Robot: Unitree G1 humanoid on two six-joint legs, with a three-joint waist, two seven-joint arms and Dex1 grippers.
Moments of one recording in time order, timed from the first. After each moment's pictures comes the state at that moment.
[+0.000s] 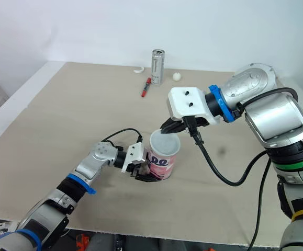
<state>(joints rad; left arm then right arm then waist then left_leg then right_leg) -0.64 0.22 -0.41 0.48 -0.09 -0.06 -1.23 -1.01 -0.97 0.35 -0.20 0.26 0.44 1.47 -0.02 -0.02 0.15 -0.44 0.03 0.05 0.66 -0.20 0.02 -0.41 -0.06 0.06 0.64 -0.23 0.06</state>
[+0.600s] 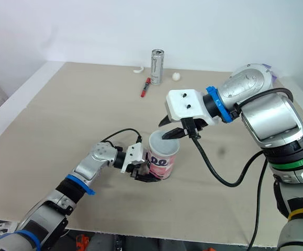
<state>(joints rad) -0.63 0.23 -0.42 0.45 -0.09 -0.04 -1.23 -1.01 -0.93 0.28 -0.19 0.28 0.51 1.45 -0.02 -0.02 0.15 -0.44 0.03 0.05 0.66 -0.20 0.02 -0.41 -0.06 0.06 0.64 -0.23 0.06</state>
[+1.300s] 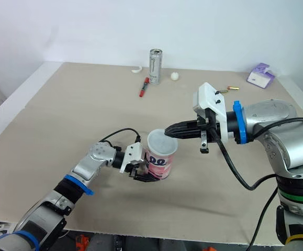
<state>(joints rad) -0.62 0.24 -0.41 0.44 -0.09 -0.02 -1.22 -0.66 -0.90 0.05 -0.41 0.56 0.85 1.20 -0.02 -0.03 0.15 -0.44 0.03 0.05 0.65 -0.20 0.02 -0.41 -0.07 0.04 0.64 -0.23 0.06</state>
